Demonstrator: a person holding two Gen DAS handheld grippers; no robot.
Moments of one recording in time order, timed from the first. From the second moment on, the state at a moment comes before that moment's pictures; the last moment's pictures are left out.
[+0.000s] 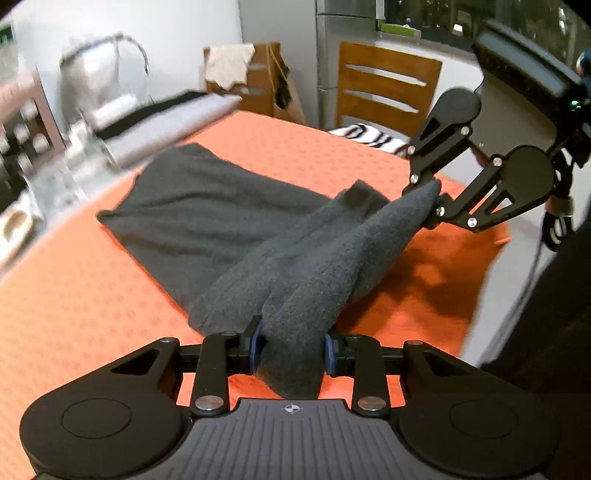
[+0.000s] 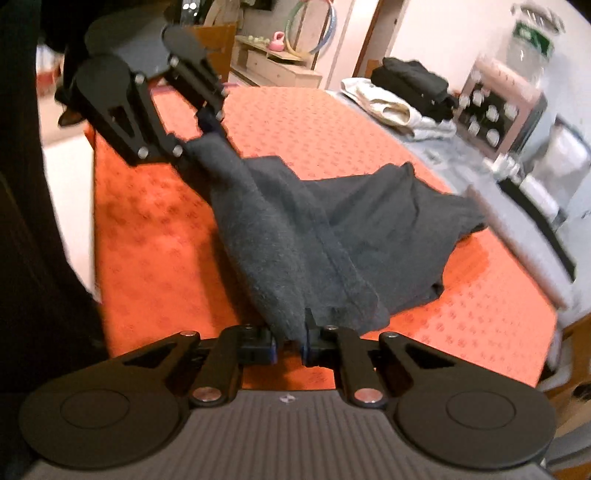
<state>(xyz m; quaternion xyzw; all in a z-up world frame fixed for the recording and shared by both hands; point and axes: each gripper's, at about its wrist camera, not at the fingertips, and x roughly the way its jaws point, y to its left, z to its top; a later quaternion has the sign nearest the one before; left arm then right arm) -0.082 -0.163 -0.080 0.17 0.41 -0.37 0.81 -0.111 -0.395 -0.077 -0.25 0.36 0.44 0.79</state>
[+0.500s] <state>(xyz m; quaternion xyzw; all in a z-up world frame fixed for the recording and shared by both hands) -0.026 -0.130 -0.063 -0.01 0.48 -0.33 0.81 -0.057 -0.426 -0.064 -0.07 0.43 0.43 0.79</state>
